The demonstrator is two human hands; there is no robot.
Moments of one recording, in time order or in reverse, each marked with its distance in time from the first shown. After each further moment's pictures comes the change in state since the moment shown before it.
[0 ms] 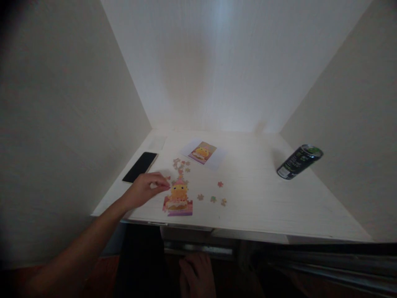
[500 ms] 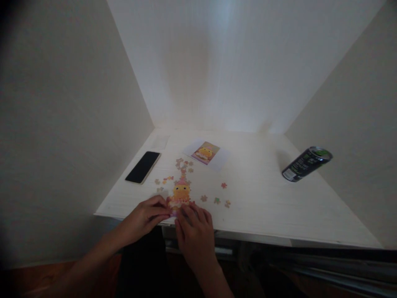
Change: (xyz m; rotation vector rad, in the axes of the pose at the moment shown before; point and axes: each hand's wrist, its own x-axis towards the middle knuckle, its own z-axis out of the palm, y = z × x) left_hand -0.060 0.016 0.023 -0.016 -0.074 0.097; right_hand 0.133 0.000 -0.011 -0.155 -0.089 0.059
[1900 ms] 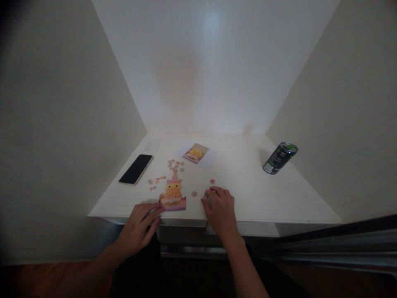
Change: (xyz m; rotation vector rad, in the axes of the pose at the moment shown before) left_hand -0.036 -0.005 0.041 0.465 0.292 0.212; right_hand 0.007 0.088 -0.052 -0.137 -0.059 0.280
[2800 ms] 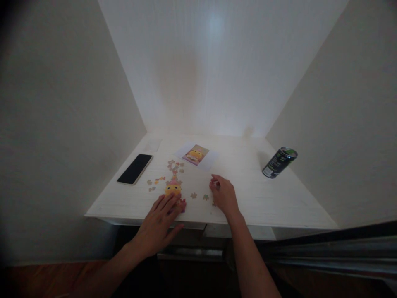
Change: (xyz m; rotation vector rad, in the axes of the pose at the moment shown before) left_hand 0.043 0.040 0.016 0.045 -0.242 -0.063; right_hand 0.054 0.037 0.009 0.250 -0.067 0.149
